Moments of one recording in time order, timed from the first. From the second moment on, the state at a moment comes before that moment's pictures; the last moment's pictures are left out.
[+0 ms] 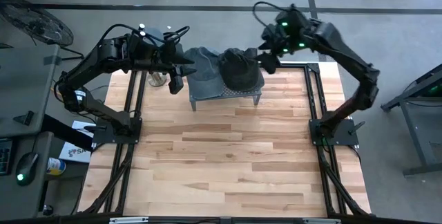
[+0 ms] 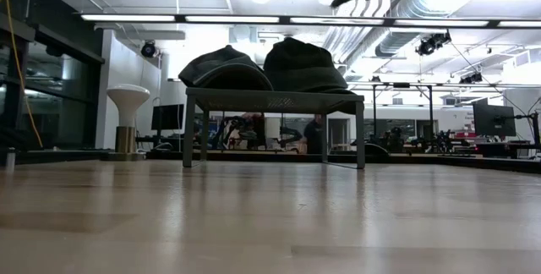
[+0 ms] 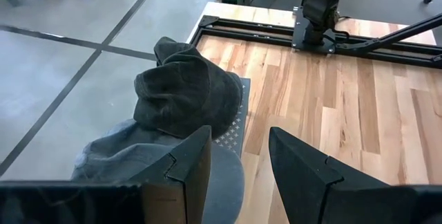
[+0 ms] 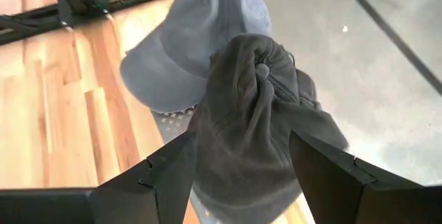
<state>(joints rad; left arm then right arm) 0.24 1.37 1.95 -1.11 -0.10 0.02 -0.59 1.56 1.92 -1.12 -0.18 -0.11</state>
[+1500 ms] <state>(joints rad) 0.24 0.42 0.51 -0.22 -0.04 -0.48 -0.57 0.39 0.44 -0.21 -0.41 0.48</state>
